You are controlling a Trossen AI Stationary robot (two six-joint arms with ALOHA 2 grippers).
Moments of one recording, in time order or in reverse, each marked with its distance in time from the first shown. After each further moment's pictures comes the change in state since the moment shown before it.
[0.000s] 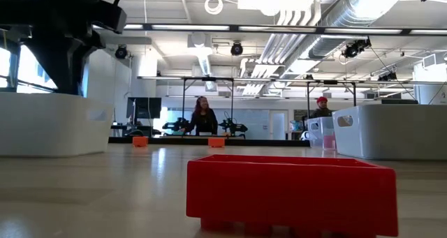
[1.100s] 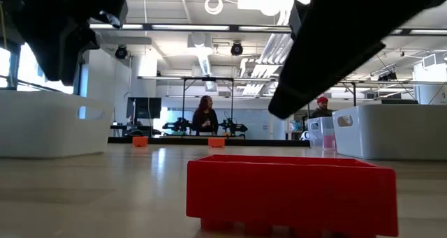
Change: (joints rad) left arm -0.001 0.000 0.049 0.022 0.151 -0.091; right arm 0.050 0.232 0.000 0.069 -0.040 0.120
